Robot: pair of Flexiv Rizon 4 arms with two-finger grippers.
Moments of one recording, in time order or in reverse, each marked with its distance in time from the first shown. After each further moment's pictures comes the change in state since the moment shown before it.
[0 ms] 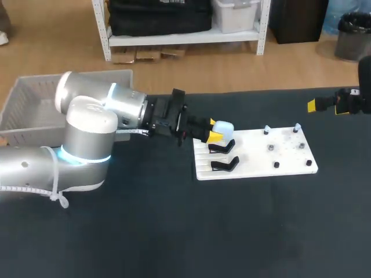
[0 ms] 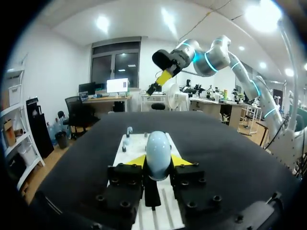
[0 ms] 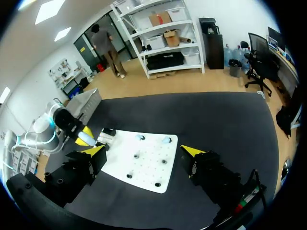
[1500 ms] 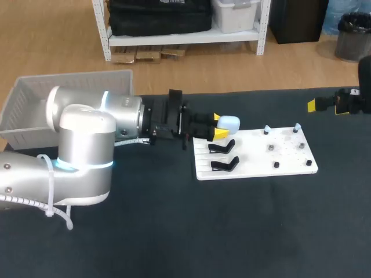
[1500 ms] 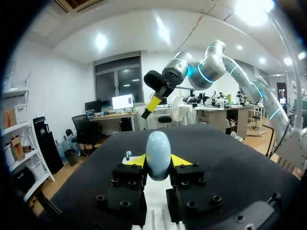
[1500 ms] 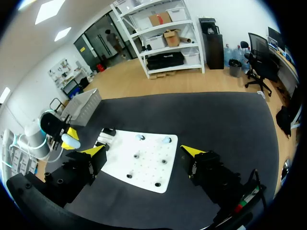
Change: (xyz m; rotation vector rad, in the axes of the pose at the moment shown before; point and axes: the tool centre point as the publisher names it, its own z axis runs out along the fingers) left arm -0.044 -0.029 0.004 -0.092 -0.108 0.090; right arm 0.000 0.000 0.000 0.000 0.000 0.000
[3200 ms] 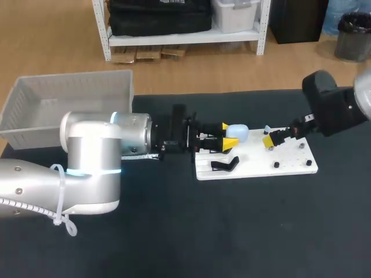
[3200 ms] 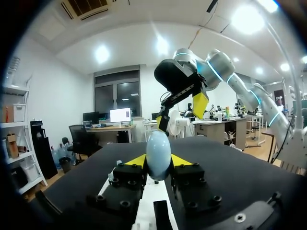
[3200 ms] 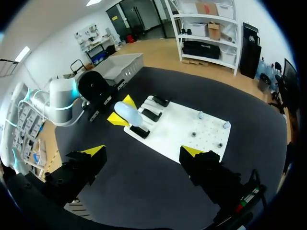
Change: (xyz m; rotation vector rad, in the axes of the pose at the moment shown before) left arm 0.004 -0.018 0.022 0.019 -0.138 -0.016; right arm 0.071 0.131 0.008 -0.149 0.218 -0.273
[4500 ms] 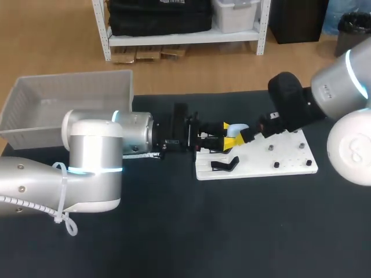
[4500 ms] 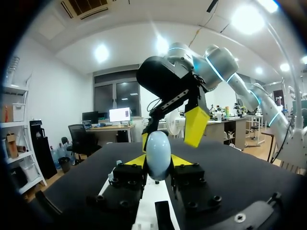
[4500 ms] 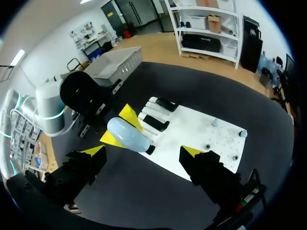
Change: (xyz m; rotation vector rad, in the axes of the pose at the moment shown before) left arm 0.000 0.002 0.002 0.005 0.001 -0.001; right arm -0.025 0.003 0.059 0.007 0.045 0.045
